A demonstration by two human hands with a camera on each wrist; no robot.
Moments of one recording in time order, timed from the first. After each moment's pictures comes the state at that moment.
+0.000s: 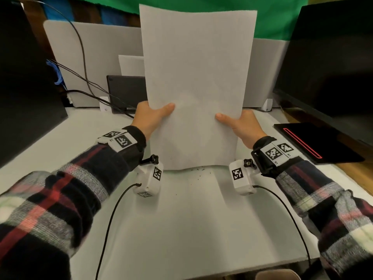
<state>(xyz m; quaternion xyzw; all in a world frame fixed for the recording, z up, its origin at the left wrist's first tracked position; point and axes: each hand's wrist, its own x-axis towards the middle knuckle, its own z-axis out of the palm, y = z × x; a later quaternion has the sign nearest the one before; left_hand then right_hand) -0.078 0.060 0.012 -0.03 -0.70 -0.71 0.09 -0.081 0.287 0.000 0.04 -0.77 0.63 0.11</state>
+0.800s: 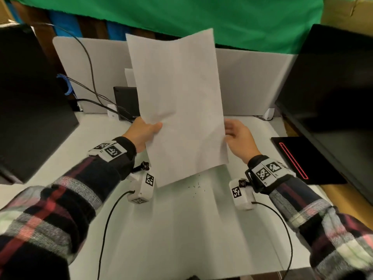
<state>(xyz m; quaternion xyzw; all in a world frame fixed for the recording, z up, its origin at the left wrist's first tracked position) -0.088 0.039 0.086 0.05 -0.72 -0.69 -0.05 -0.095 0.291 0.056 0.04 -0.85 0.52 0.08</state>
